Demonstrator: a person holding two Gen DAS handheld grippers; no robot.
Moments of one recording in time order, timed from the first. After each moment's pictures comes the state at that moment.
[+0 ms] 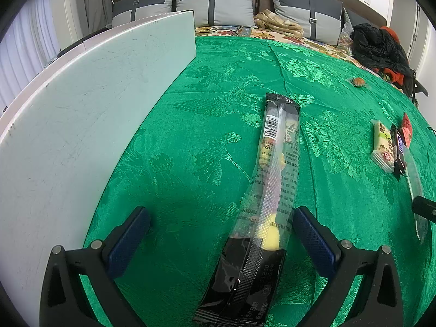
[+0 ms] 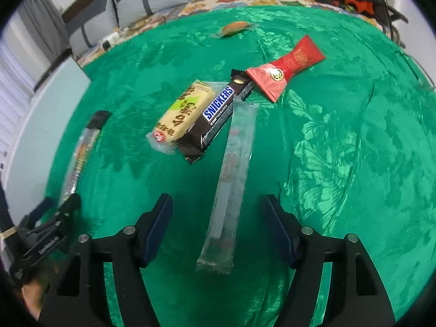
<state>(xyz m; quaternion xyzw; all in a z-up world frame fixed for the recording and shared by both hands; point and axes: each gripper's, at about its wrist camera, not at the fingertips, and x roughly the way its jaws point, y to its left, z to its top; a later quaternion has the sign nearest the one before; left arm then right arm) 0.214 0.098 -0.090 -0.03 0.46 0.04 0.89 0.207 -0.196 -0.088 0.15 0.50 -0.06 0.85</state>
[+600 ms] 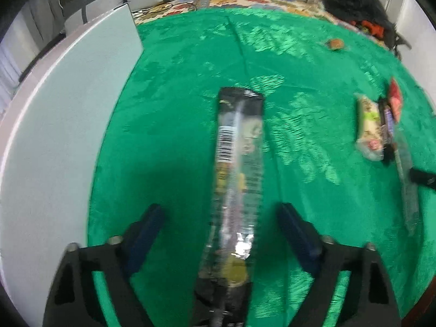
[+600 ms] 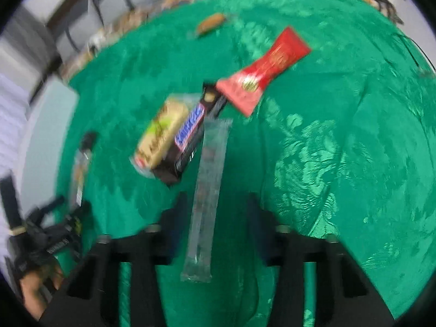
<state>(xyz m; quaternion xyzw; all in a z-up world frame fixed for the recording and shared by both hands) 0.255 0.069 -0.082 0.03 0.54 -0.04 0.84 0.243 -0.224 -0.079 0.17 0.57 -0.07 0.80</state>
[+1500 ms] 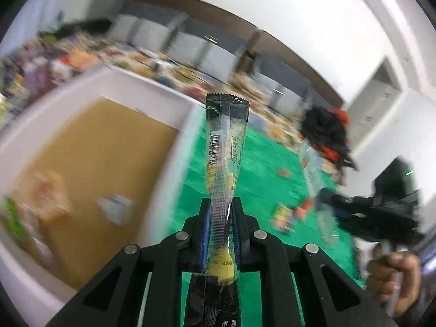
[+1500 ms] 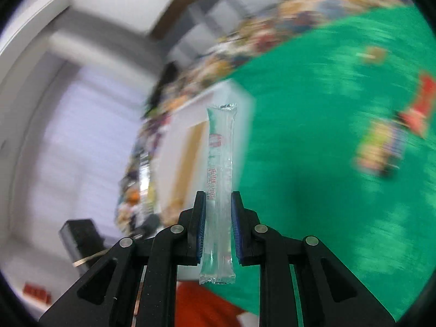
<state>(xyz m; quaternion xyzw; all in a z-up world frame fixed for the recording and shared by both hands) 0.136 0.253 0.095 -0.22 0.36 -0.06 0.90 0.258 -0.066 0.067 0.32 0.46 0.22 0.80</state>
